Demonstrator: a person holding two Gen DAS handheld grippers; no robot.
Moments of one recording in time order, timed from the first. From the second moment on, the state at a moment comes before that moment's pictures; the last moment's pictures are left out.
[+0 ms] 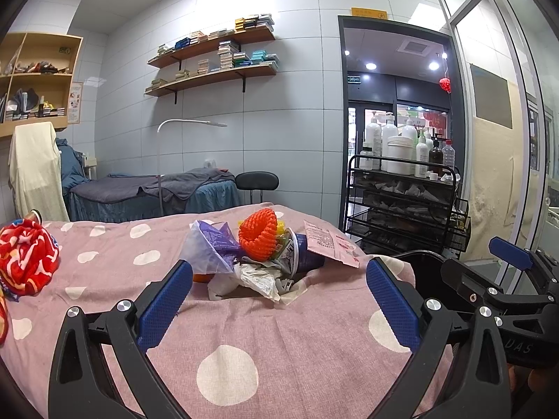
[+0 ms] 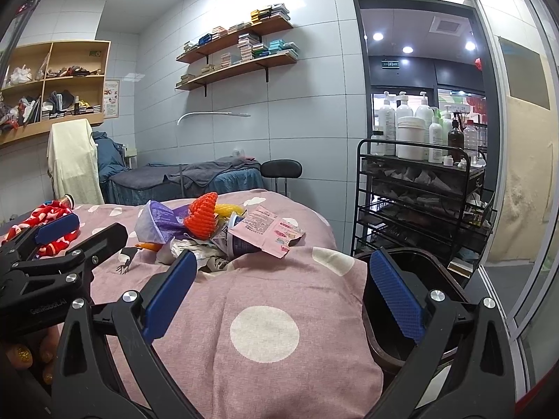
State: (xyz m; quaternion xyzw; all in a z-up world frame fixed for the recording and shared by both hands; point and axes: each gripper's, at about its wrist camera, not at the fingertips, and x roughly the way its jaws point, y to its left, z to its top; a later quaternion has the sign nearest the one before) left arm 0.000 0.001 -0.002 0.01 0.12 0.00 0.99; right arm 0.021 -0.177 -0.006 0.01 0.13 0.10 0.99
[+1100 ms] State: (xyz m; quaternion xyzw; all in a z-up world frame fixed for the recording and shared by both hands) left arm 0.002 0.001 -0.008 0.00 0.14 0.00 0.99; right arm 0.026 -0.177 -0.011 0.01 0.14 0.11 0.98
